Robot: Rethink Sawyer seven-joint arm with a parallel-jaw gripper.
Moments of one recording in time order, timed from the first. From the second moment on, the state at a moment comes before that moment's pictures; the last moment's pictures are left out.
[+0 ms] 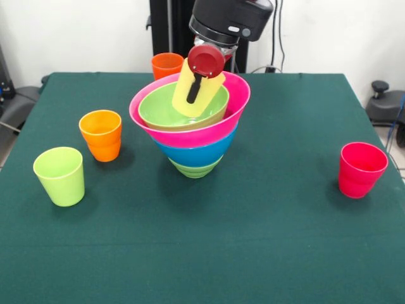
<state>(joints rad) 0.25 -0.42 -0.62 1.77 0.79 0.34 2.71</state>
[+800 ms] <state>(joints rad) 0.24 -0.43 -0.60 1.79 0.79 0.31 2.71</state>
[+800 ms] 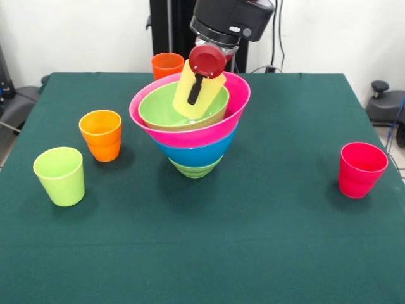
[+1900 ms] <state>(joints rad) 0.23 -0.43 -0.59 1.79 0.79 0.31 2.71</state>
